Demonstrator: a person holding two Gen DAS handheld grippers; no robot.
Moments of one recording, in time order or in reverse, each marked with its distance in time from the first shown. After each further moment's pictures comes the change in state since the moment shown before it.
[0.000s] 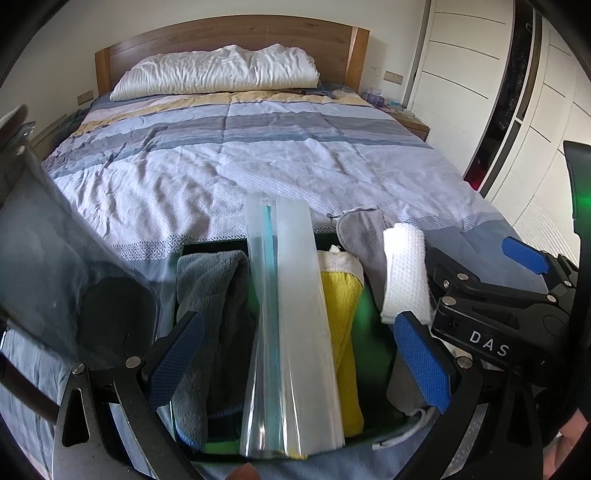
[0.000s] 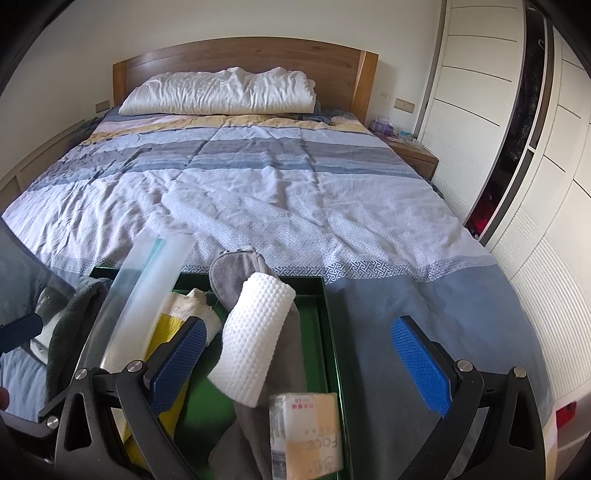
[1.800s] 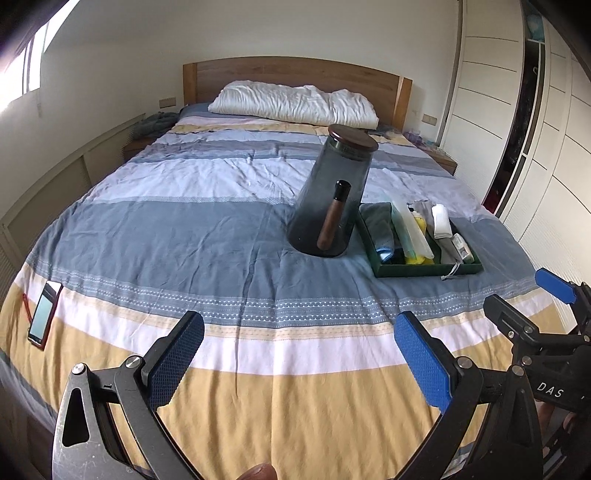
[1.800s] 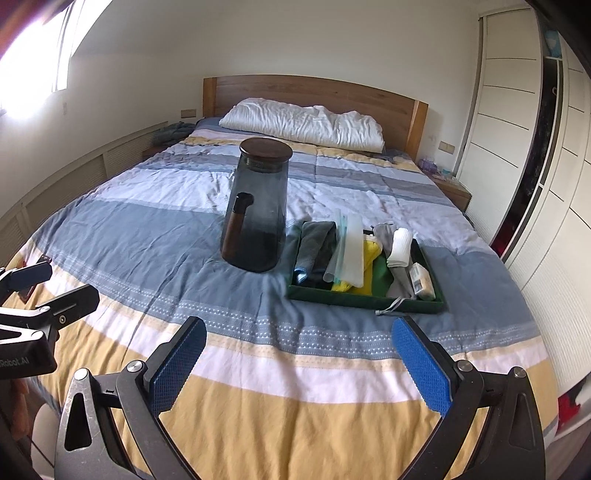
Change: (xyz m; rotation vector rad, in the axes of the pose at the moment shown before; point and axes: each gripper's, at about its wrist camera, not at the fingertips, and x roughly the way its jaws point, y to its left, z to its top) left arm -0.297 0.182 -0.187 -0.092 -0.128 0.130; right arm -0.383 0.177 -0.168 -0.099 -0.105 0.132
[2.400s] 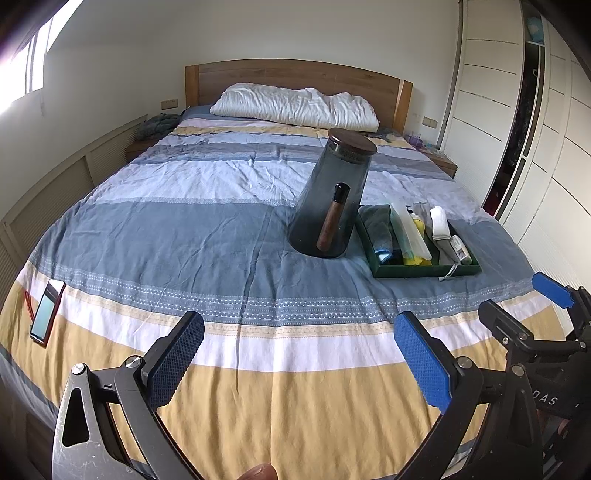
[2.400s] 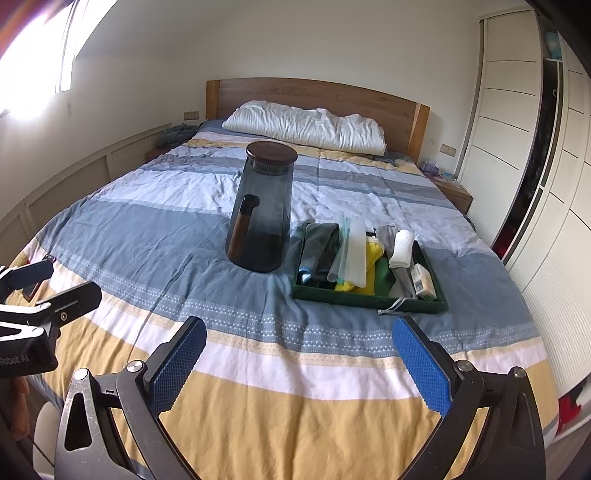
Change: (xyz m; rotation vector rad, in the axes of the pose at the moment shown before) left arm -0.007 0.001 -0.002 -0.002 -0.007 -0.004; right arm -0.004 0.003 -0.002 0.000 0.000 0.008
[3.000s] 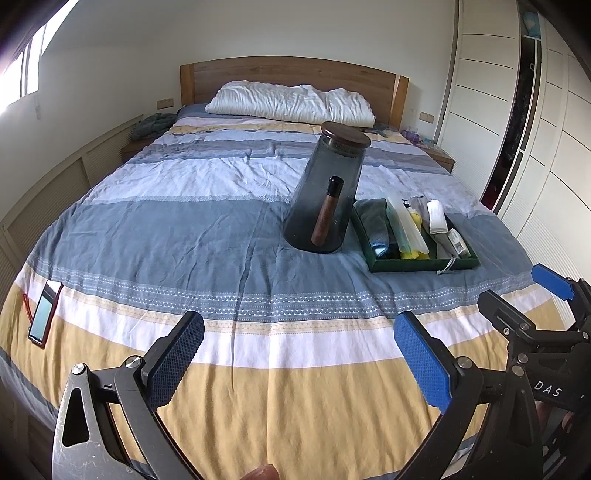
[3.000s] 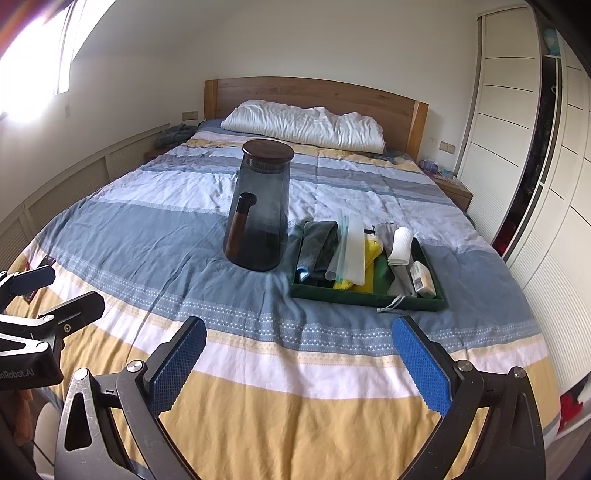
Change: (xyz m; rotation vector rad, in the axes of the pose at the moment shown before) left arm 0.001 -0.006 -0.003 0.010 0.008 -0.002; right arm 0.001 -0.002 0.000 0.007 -0.002 -0.002
